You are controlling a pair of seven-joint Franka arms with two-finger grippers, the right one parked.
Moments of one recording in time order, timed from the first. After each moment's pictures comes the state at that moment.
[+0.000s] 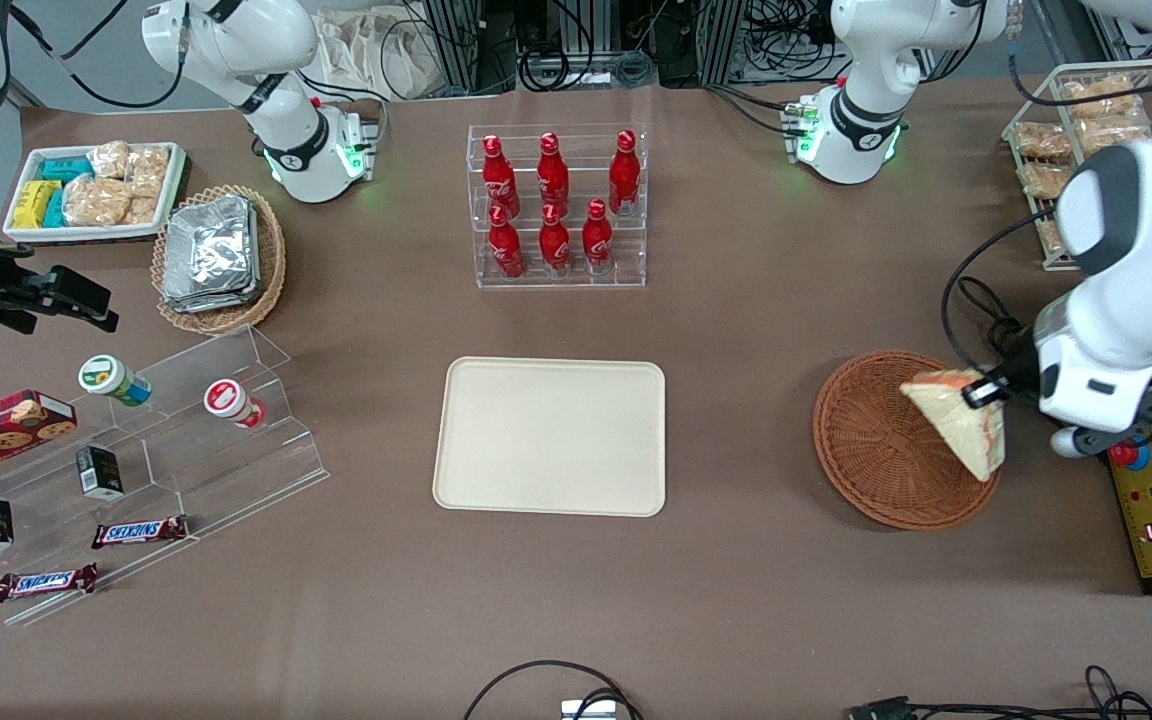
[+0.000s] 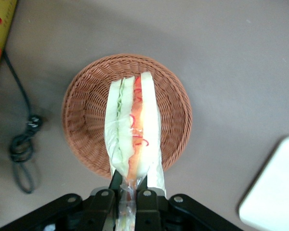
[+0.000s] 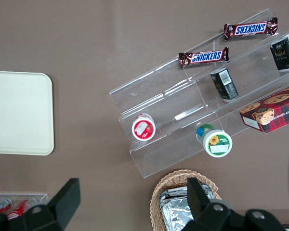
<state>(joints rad) -0.09 0.18 0.02 -1.60 0.00 1.74 -0.41</state>
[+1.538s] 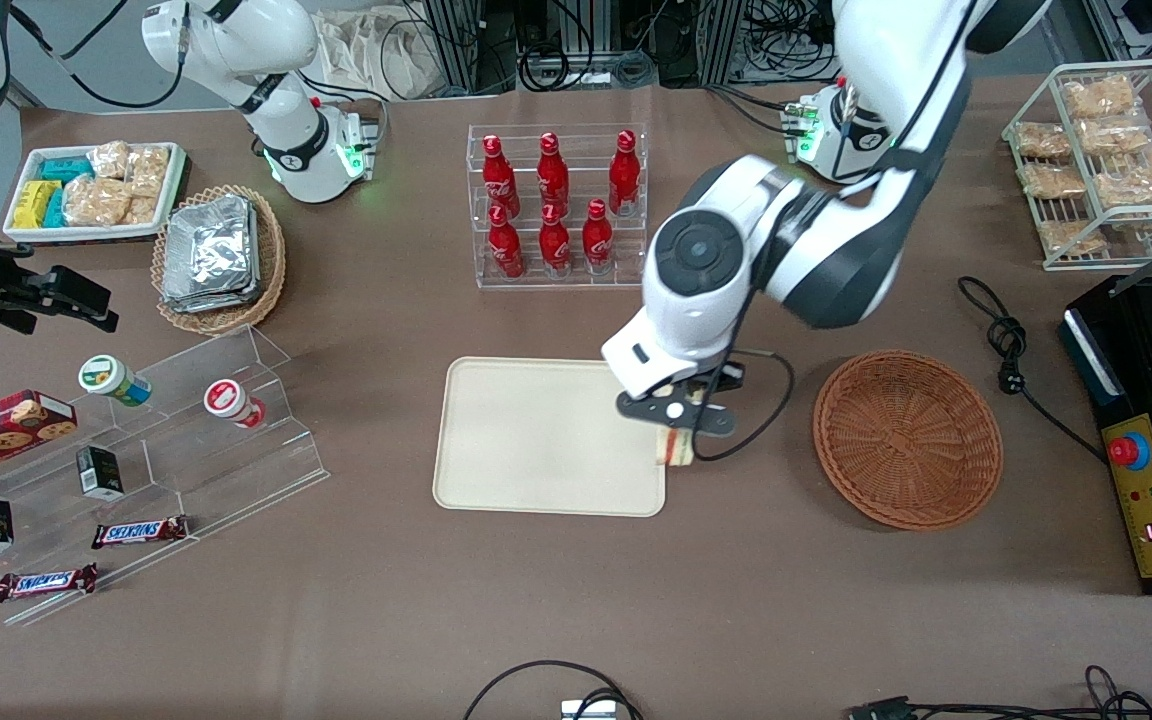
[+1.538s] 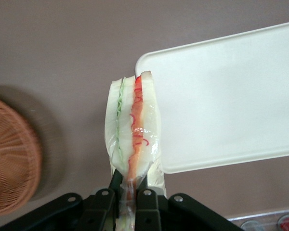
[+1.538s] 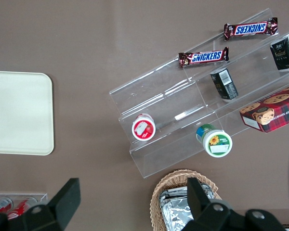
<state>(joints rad) -0.42 0.60 -0.30 -1.25 0.20 1.74 -0.48</state>
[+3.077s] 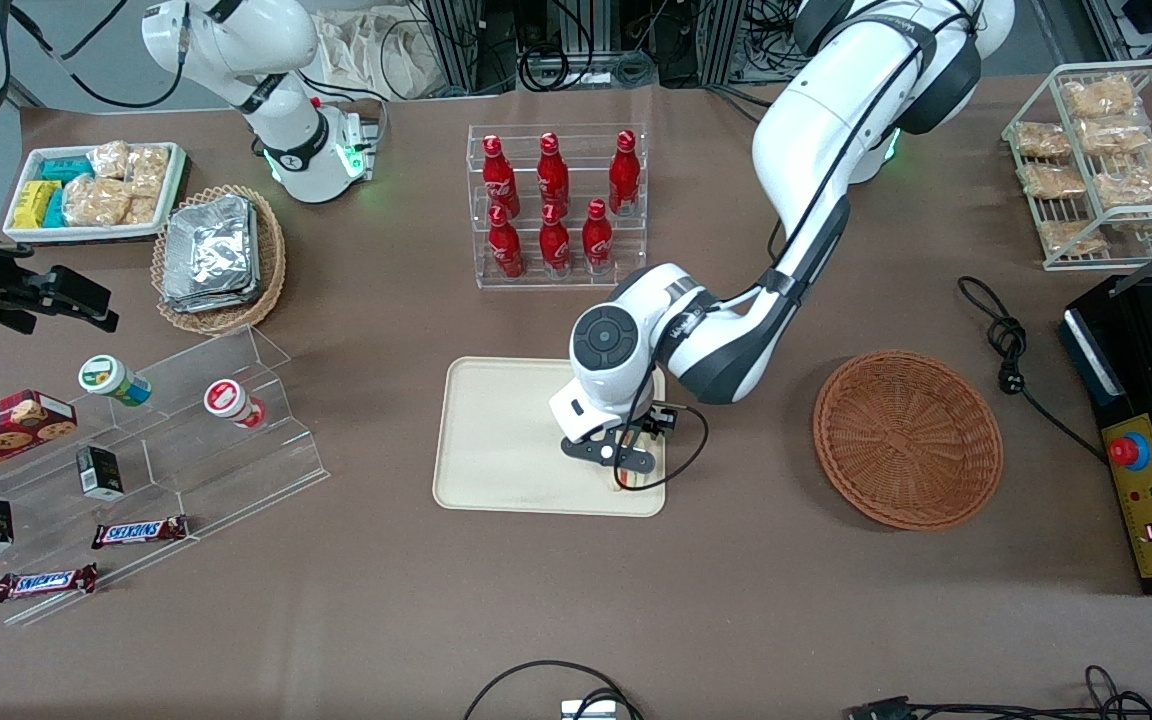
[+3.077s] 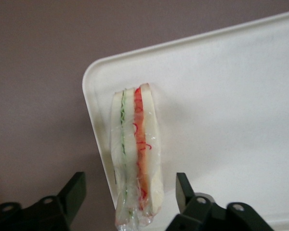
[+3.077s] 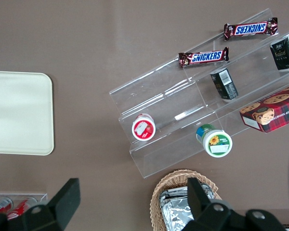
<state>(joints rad) -0.49 0.83 -0.29 -1.22 0.33 1.97 -0.57</state>
